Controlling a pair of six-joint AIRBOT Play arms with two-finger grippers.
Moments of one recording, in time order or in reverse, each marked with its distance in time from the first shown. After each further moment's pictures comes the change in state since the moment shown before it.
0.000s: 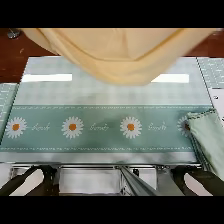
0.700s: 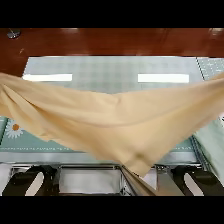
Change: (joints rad) left arm -0.333 0.409 -0.555 1.070 -0.110 -0.283; right arm -0.002 0.310 -0.513 -0.255 0.167 0.012
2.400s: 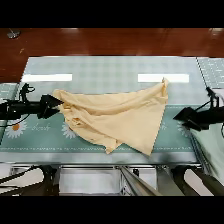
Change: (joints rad) left arm 0.356 -0.714 -0.508 -0.918 0.260 0.341; right arm -0.388 -0.308 -0.888 0.330 -0.244 -0.169
